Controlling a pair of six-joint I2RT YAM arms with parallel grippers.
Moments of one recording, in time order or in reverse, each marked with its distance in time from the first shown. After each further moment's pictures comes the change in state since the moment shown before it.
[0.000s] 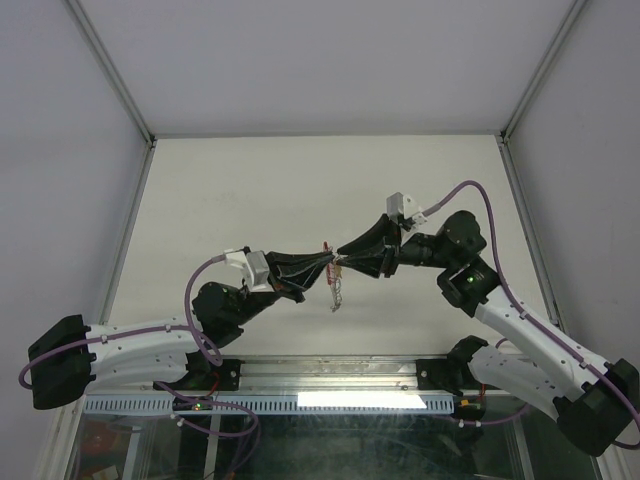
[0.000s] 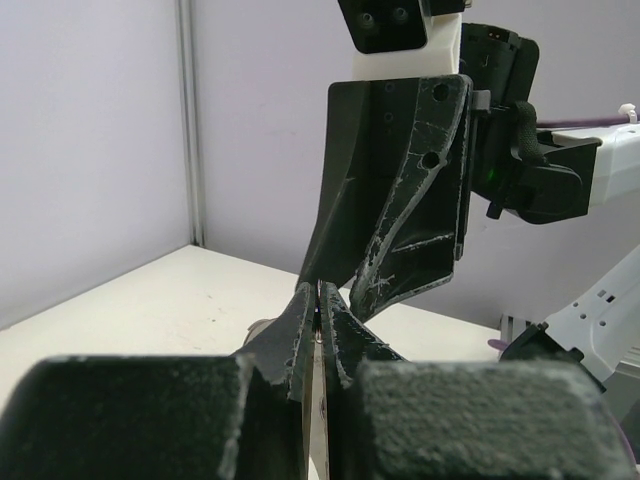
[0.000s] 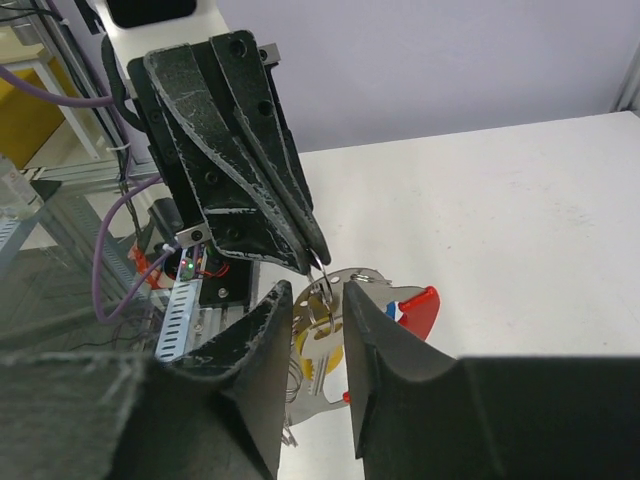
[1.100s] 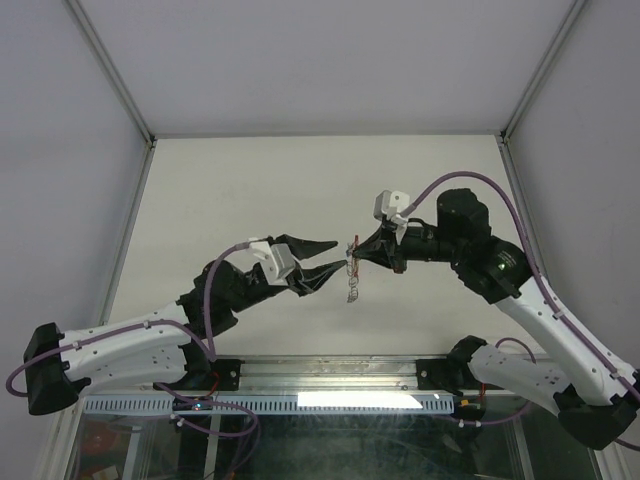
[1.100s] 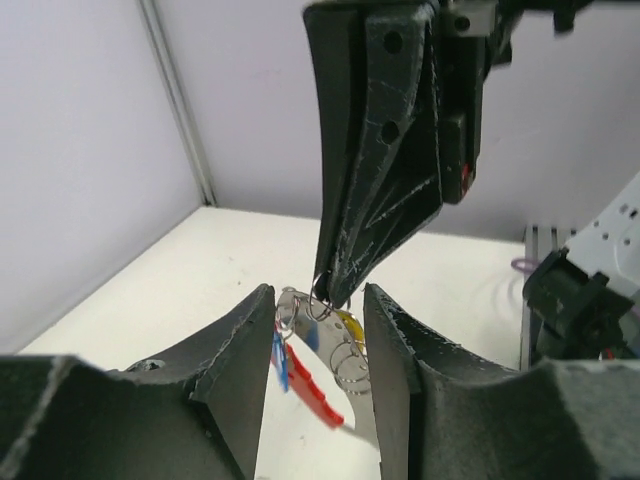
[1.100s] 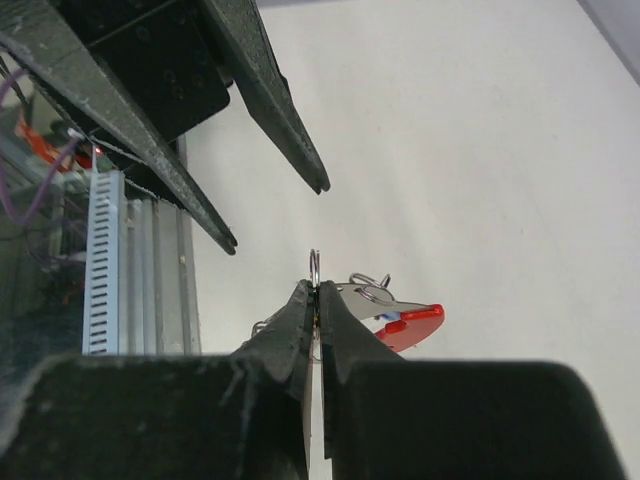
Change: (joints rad) left arm 0.006 -0.071 0.198 -0.433 0.082 0.132; right arm 0.027 0.014 0.348 -0.760 0.164 -0.425
